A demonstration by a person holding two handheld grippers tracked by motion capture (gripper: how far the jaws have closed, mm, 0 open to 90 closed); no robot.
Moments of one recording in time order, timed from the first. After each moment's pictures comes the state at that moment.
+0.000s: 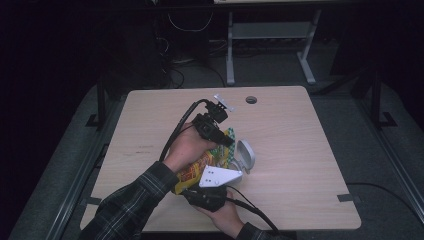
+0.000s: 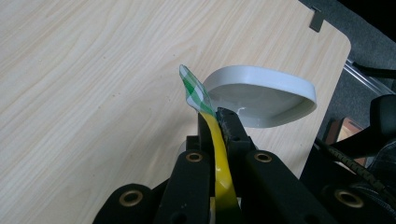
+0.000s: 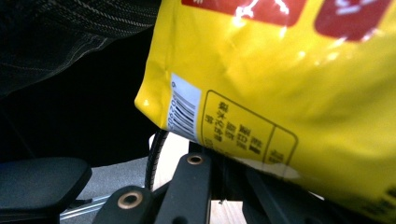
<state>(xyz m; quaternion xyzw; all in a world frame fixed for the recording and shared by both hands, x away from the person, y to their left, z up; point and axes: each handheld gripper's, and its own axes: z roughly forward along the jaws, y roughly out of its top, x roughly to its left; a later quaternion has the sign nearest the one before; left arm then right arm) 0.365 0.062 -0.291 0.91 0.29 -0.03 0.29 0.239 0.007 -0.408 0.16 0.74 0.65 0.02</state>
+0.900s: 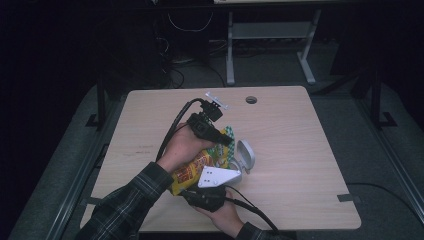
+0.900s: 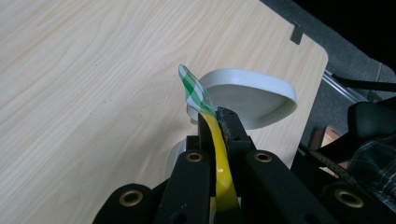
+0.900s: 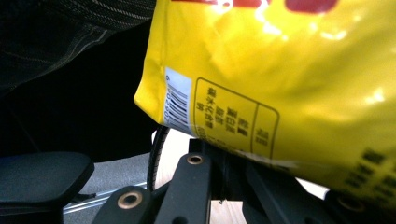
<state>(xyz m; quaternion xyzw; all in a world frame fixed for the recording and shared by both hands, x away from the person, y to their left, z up) 0.364 0.076 -0.286 0.90 0.28 -0.05 0.33 0.240 0.009 -0.410 0.15 0.75 0.65 0.01</state>
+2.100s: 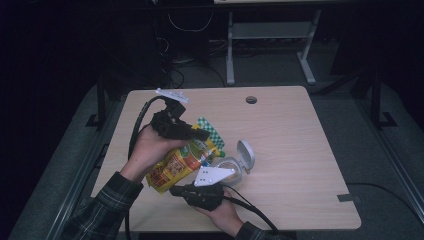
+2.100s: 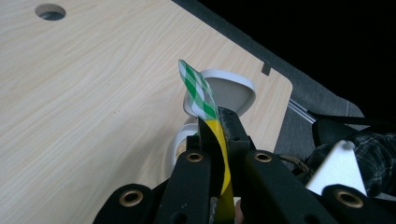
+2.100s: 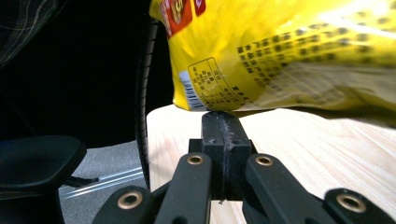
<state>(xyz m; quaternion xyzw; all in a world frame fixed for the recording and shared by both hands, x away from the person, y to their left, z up) 0.339 0.155 -0.256 0.85 0.29 -0.05 0.44 0.247 0.014 -0.422 0.17 0.77 0.62 0.00</state>
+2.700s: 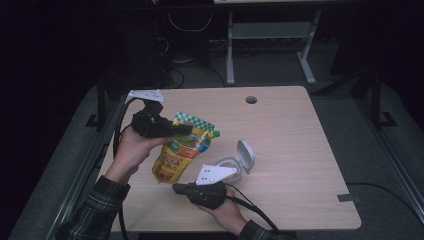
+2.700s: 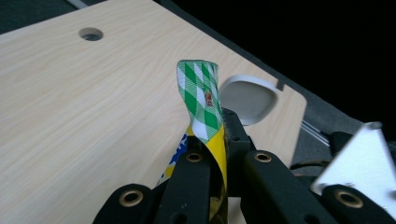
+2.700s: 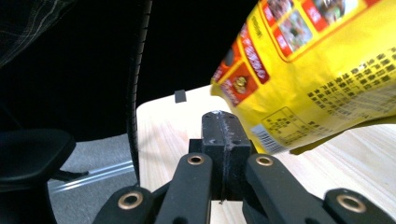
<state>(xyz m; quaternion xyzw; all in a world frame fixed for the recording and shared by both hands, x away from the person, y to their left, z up) 0.345 0.196 -0.265 0.83 0.30 -0.01 0.47 0.248 0.008 -0.416 0.17 0.78 0.60 0.02</state>
